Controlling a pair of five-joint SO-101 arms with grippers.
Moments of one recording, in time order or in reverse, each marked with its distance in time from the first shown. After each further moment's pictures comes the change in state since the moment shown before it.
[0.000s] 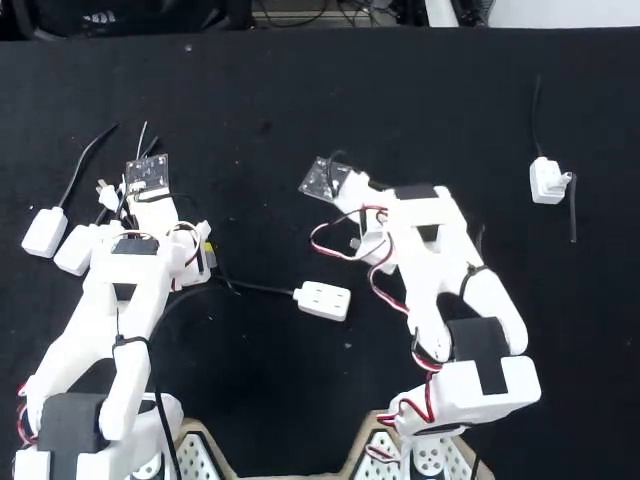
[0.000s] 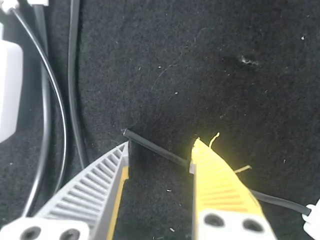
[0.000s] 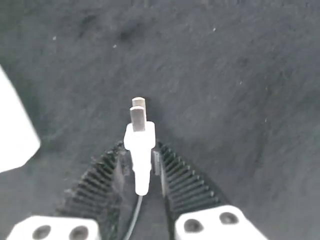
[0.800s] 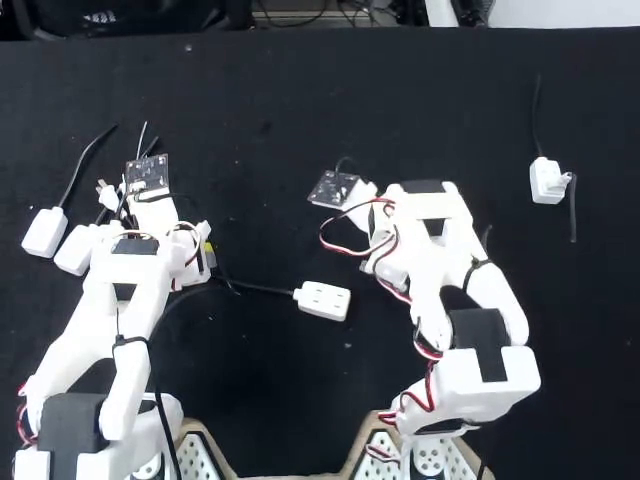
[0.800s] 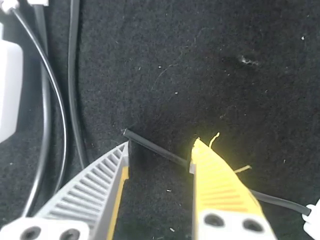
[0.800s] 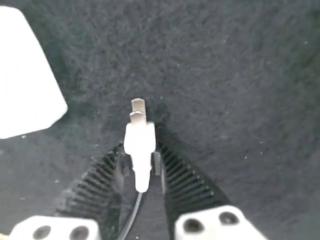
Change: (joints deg) left arm 0.0 0.0 0.0 0.0 0.0; right arm 2.2 3.4 -1.1 8.6 0.9
